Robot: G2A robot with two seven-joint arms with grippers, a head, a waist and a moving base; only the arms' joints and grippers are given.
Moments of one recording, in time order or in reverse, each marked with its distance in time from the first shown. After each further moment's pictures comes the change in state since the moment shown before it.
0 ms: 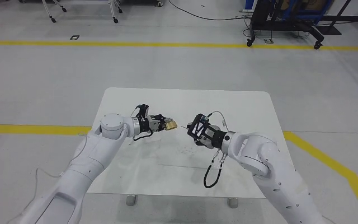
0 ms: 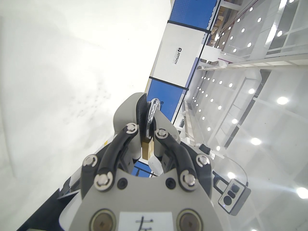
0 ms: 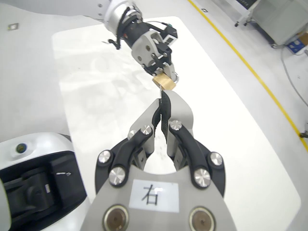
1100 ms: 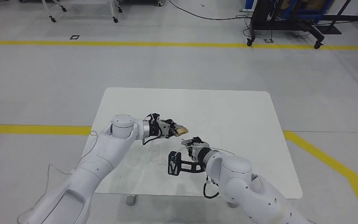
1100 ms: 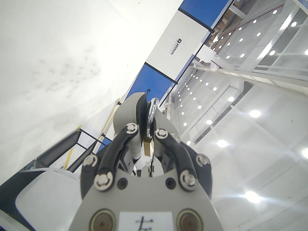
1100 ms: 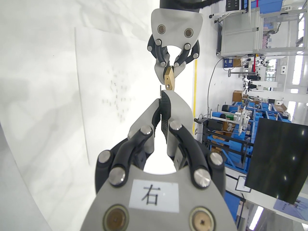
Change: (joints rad) left arm -0.020 -0.068 0.053 0.035 -0.132 0.228 -0.031; right arm 0.004 -0.006 -0.297 -0.128 -0.752 -0.148 0.126
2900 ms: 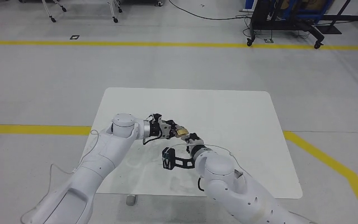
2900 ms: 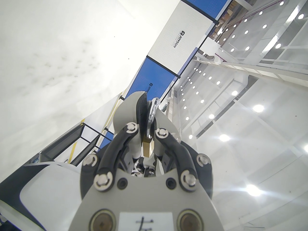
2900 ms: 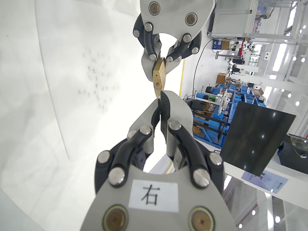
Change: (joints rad) left arm -0.001 -0.024 -0.030 0.024 0.059 0.002 -0.075; right arm 0.069 -0.086 -0.113 0.097 -0.188 0.019 0.136
